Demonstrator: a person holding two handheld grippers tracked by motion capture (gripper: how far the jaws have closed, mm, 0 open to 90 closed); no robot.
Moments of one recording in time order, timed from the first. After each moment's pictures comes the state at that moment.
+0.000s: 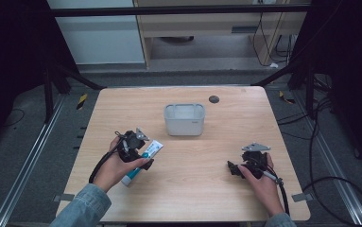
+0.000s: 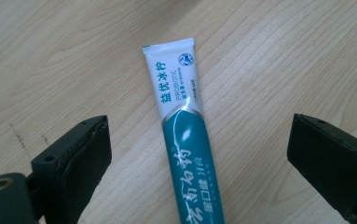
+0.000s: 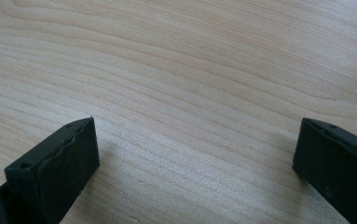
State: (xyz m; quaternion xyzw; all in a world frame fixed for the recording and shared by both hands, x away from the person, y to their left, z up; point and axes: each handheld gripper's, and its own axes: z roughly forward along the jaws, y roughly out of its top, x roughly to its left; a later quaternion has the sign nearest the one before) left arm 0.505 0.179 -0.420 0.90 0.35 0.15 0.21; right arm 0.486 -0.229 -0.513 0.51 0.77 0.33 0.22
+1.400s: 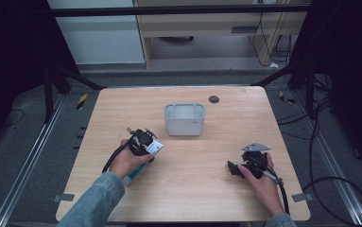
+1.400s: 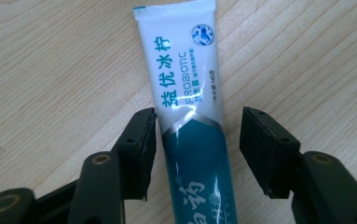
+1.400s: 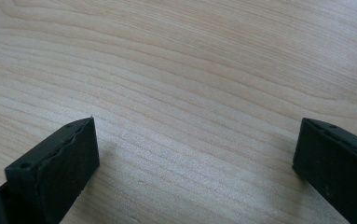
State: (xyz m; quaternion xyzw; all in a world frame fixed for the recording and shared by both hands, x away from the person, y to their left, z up) left arm 0.545 0.163 -0.457 0.91 0.39 0.10 0.13; right arm 0.486 -0.229 -0.513 0.50 0.77 0.33 0.22
